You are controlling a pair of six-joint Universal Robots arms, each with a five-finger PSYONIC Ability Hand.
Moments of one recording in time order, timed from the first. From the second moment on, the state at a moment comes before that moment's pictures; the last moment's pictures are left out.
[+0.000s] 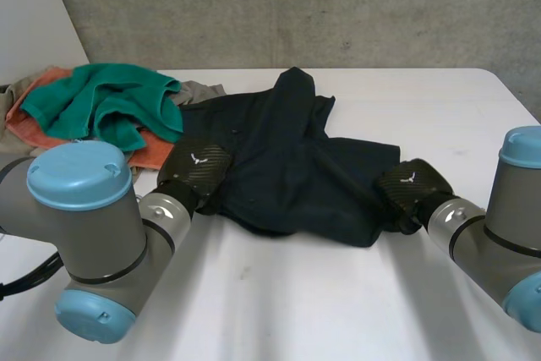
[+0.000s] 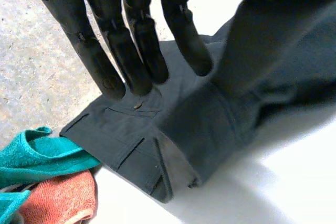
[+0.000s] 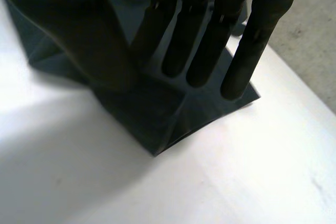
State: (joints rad) left arm 4.14 -1.98 -1.63 3.40 -1.60 3.53; right arm 1.88 -1.16 1.68 -0.06 1.38 2.56; left_hand 1.00 1.00 0.99 0.99 0.82; right_hand 0.99 0.99 0.98 0.98 0.80
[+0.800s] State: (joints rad) left arm 4.21 -2.14 -1.57 3.38 -1.60 3.70; right arm 1.90 -1.14 1.72 -0.15 1.37 2.61; left_hand 1.08 1.06 1.04 1.05 0.86; right_hand 1.15 1.18 1.19 1.19 1.00
